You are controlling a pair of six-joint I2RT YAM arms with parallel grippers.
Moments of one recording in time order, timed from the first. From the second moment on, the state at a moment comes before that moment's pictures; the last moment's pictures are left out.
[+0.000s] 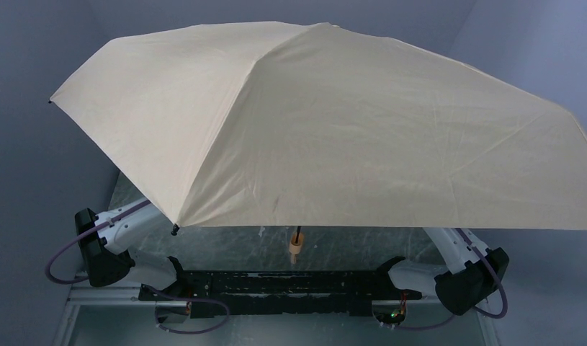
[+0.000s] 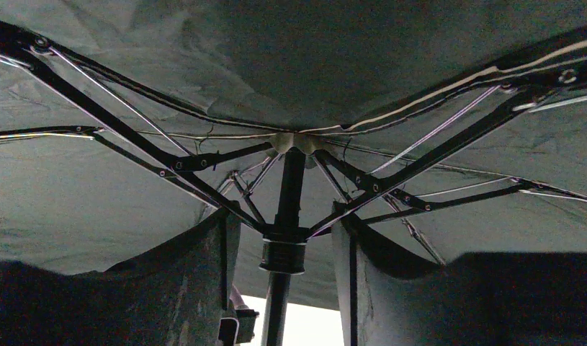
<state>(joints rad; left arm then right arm) -1.02 1.39 1.41 0.21 0.16 -0.61 0.50 1.20 1.23 0.80 -0.10 0.95</state>
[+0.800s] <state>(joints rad) -1.02 1.36 1.39 0.20 0.13 -0.61 0.51 1.11 1.11 0.73 -0.15 0.95</state>
